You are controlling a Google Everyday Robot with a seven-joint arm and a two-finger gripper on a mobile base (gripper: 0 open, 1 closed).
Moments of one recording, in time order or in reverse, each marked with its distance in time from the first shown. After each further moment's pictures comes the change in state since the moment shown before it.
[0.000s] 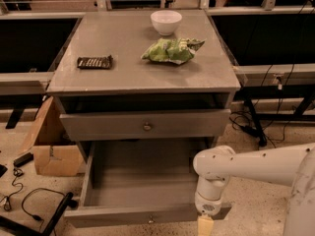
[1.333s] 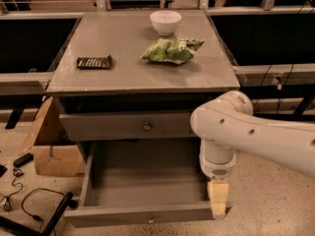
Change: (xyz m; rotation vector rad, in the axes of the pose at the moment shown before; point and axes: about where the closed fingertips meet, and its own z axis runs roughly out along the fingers) arm -0.002 0.030 -0.204 0.322 0.119 -0.154
